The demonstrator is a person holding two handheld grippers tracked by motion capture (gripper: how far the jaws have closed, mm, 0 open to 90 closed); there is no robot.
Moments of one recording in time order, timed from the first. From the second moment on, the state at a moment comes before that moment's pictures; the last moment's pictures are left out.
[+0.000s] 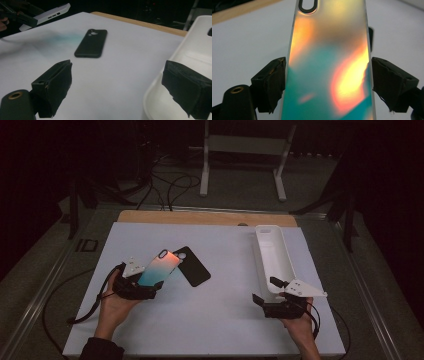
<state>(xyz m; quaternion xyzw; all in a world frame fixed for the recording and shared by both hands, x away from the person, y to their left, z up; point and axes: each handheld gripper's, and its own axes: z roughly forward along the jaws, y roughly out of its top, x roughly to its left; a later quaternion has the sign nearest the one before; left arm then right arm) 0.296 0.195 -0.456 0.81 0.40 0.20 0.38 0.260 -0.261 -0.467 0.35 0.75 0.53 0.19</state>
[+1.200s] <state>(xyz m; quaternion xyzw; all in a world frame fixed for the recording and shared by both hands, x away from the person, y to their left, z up) 0.271 0.116 -0.430 0.82 0.27 0.20 0.46 0.300 -0.155 -0.423 0.29 0.78 0.55 0.07</state>
